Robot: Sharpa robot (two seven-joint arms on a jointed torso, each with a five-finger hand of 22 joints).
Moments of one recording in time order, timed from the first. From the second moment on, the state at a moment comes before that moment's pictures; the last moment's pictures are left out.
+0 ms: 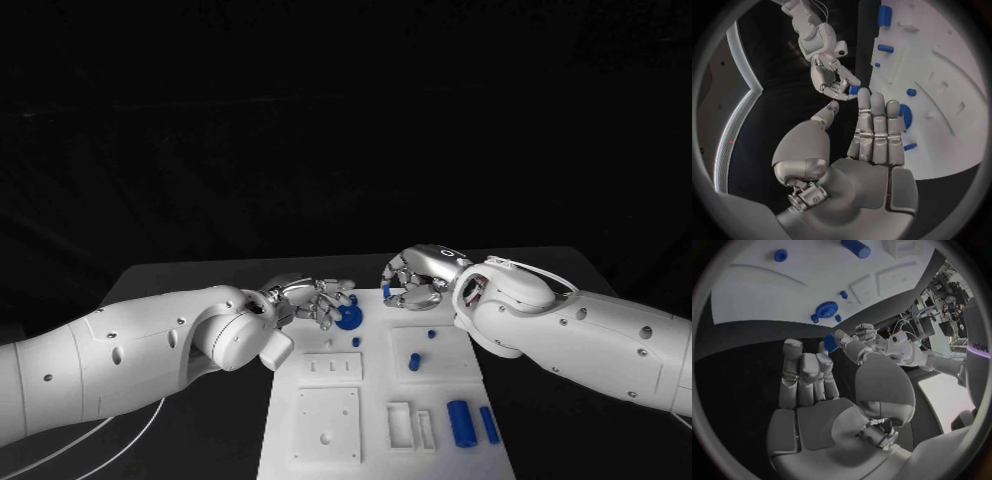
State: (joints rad) left arm 1.39 -0.70 -0.17 1.40 -0.19 -0.18 -0.03; left_hand 0.86 -0.10 0.41 -0.06 0.05 0.91 0.11 0.42 0.37 1.36 0.00 0.46 0.26 1.13 -0.05 0.86 0.68 0.07 0.91 -0.13 0.76 1.31; right arm 1.33 -0.69 -0.04 1.40 -1.53 -0.29 -0.11; right_hand 1.02 -0.15 0.72 -0.21 0.05 1.01 0.06 0.32 0.50 1.12 -0.02 1.20 1.09 1.32 -0.13 1.23 1.11 0.22 1.29 -0.05 0.76 1.31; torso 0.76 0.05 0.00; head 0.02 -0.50
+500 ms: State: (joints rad) left arm 1.39 -0.67 -0.17 1.39 -0.25 -0.22 -0.11; left_hand 0.85 -0.14 0.40 -0.02 0.05 0.93 0.10 0.41 0.37 1.32 -0.01 0.55 0.31 1.13 -0.07 0.89 0.68 0.07 0.92 -0.13 0.80 1.31; right arm 1.33 -0.63 -0.04 1.42 -1.54 -0.26 -0.13; right_hand 1.02 -0.15 0.72 -0.21 0.05 1.01 0.06 0.33 0.51 1.12 -0.02 1.20 1.09 1.32 -0.13 1.23 1.11 0.22 1.30 -0.06 0.76 1.31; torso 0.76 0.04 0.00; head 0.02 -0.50
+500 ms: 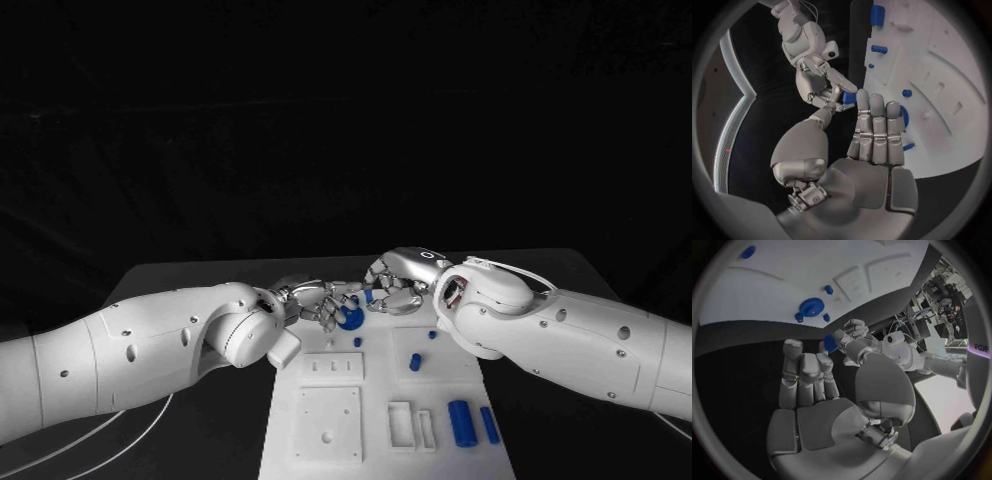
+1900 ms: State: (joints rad) left arm 1.39 -0.66 -0.18 1.40 -0.29 -0.24 -0.18; left_hand 0.92 -0.12 0.39 -0.03 0.05 0.98 0.09 0.42 0.39 1.29 -0.01 0.59 0.32 1.12 -0.07 0.91 0.66 0.07 0.89 -0.12 0.82 1.31; right arm 1.32 -0.57 -0.04 1.39 -1.55 -0.23 -0.14; right_hand 1.02 -0.16 0.73 -0.20 0.05 1.01 0.06 0.32 0.51 1.12 -0.02 1.20 1.09 1.32 -0.13 1.23 1.11 0.22 1.29 -0.06 0.76 1.31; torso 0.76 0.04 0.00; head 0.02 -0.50
